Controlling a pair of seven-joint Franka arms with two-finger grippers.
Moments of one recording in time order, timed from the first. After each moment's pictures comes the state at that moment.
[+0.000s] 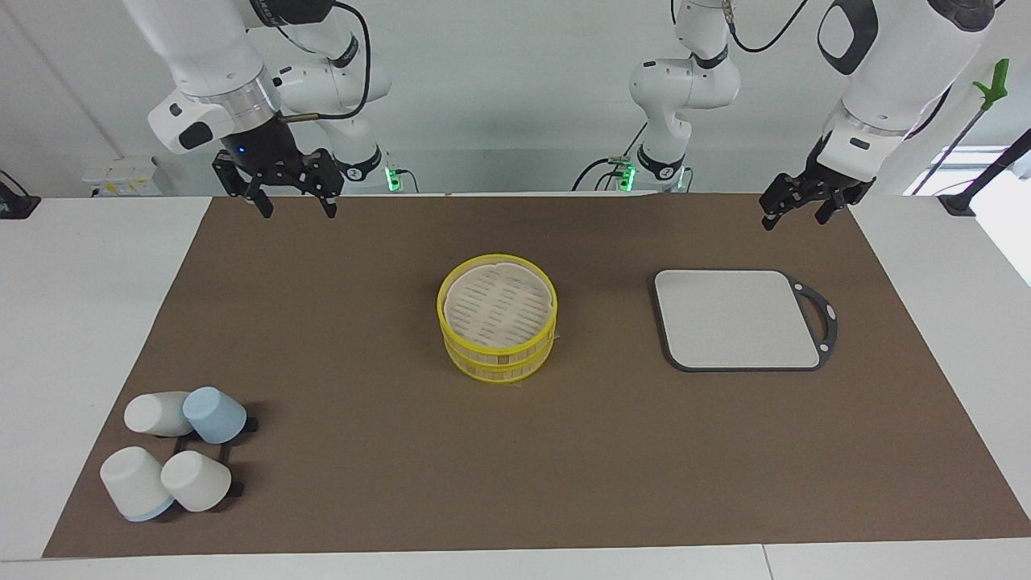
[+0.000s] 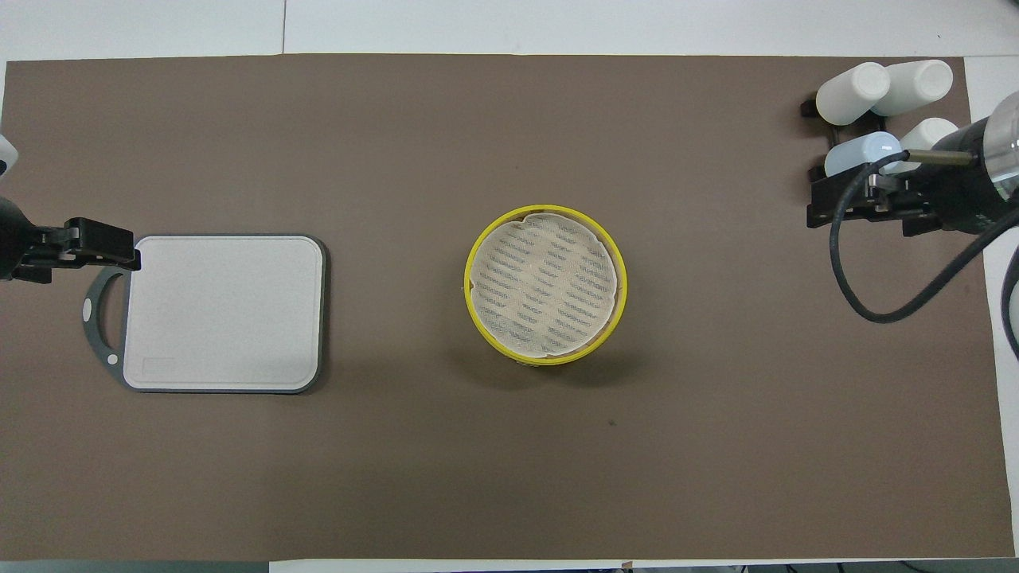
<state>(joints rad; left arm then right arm) -0.12 -0.07 0.07 -1.70 -0.01 1.61 -0.10 0.30 0.02 -0.18 -1.50 0.03 1.51 0.20</state>
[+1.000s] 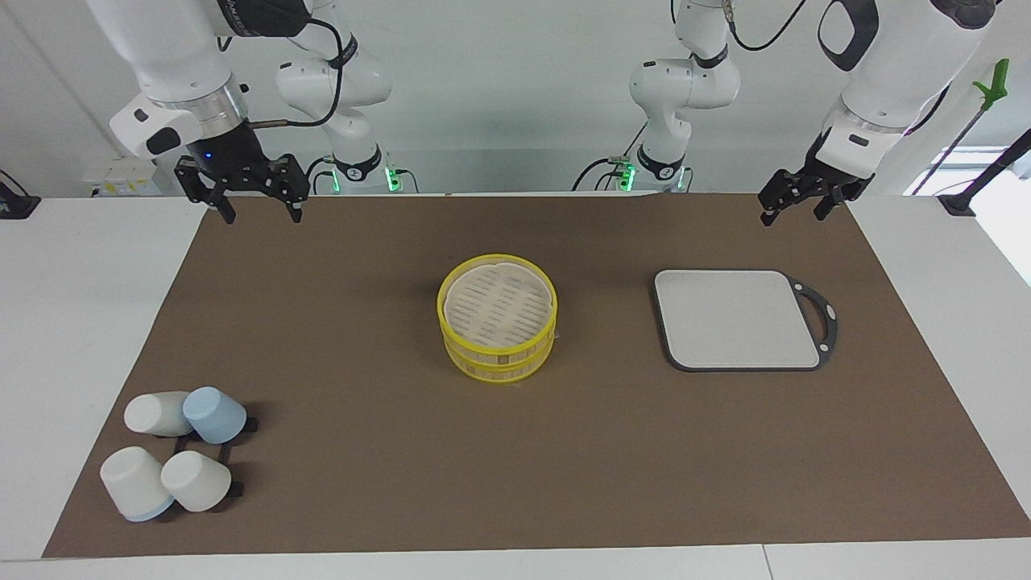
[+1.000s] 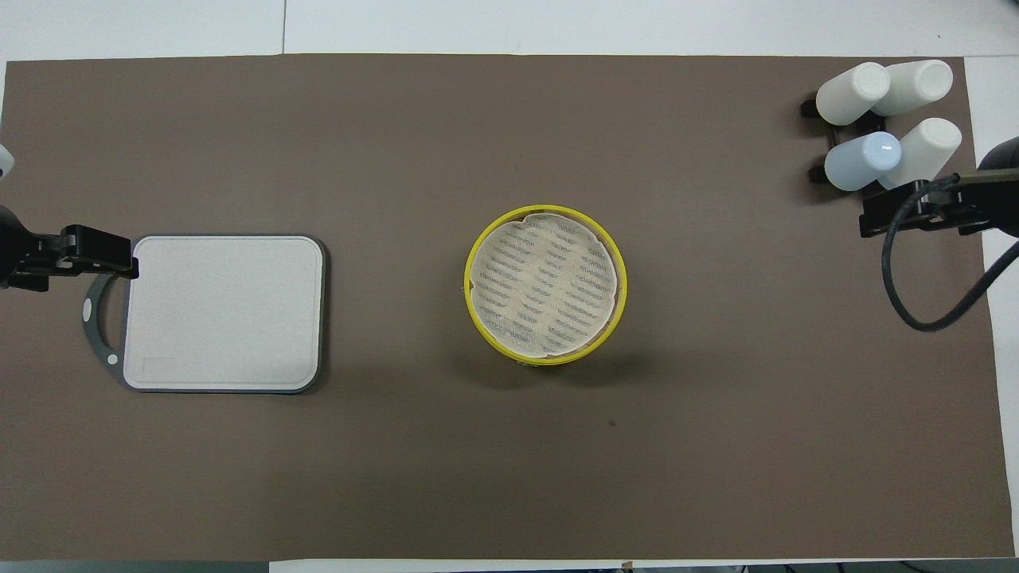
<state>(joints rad) -0.12 -0.07 0.07 -1.70 -0.01 1.60 -0.10 0.09 0.02 -0.04 -1.51 -0.01 1.53 0.06</state>
